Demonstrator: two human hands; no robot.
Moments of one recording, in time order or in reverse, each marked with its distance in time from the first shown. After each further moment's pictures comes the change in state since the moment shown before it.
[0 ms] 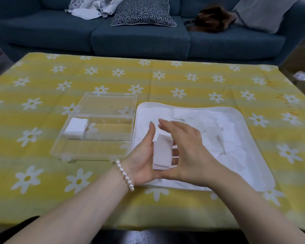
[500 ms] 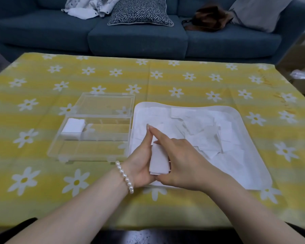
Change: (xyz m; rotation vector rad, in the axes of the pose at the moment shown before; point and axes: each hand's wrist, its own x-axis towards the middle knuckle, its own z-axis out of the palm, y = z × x) left_hand 0.005 -0.007 -0.001 -0.019 0.127 0.010; right_hand -0.001 0.002 0.014 -0.078 -0.105 -0.055
